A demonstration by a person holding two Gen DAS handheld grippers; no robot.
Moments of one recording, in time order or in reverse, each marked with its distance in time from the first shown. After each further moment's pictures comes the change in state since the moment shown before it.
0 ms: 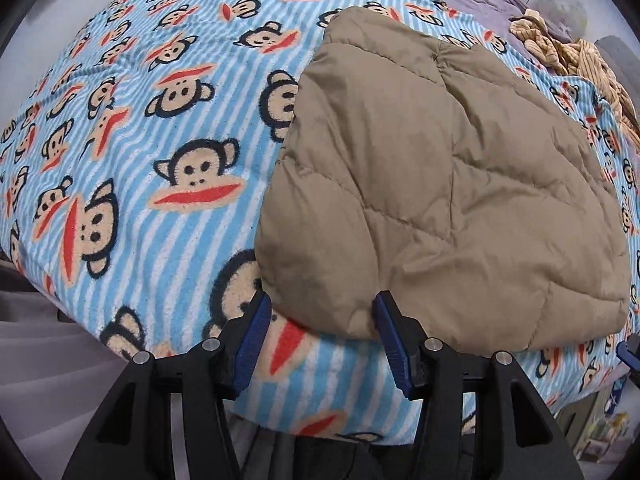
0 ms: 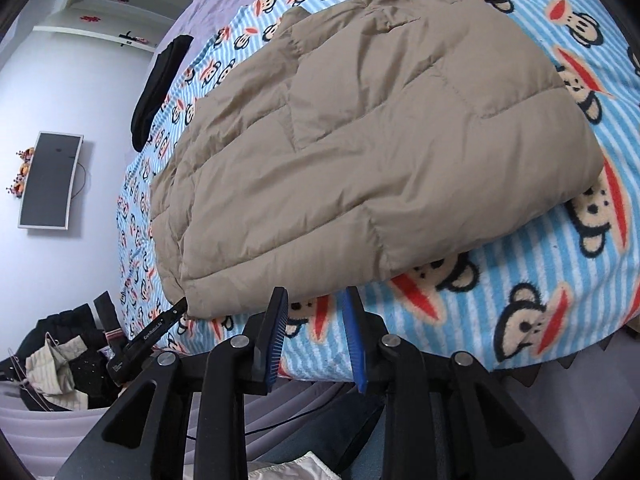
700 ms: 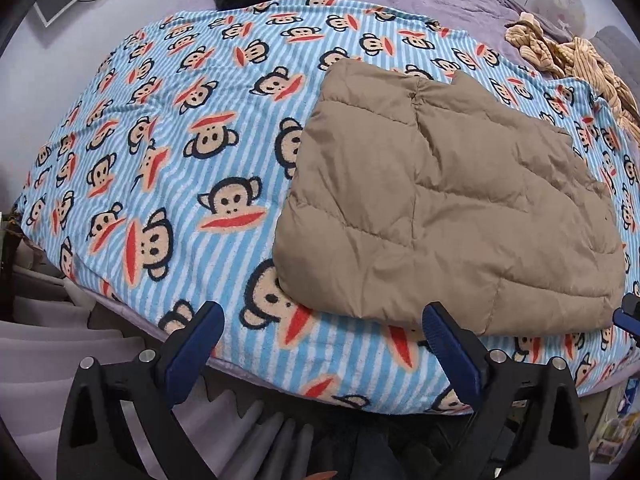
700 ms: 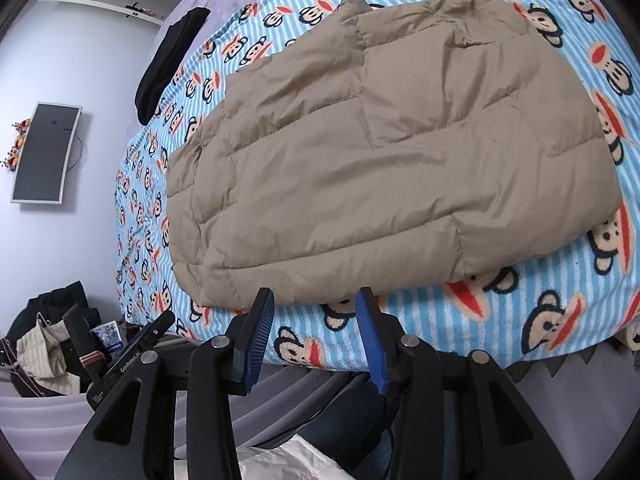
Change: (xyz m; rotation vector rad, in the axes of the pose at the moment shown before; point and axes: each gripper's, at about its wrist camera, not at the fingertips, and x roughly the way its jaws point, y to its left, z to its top) left arm -0.067 -0.025 0.000 0.019 -0.052 0.098; right arm 0.011 0.071 0.010 -0.066 0.067 -0.043
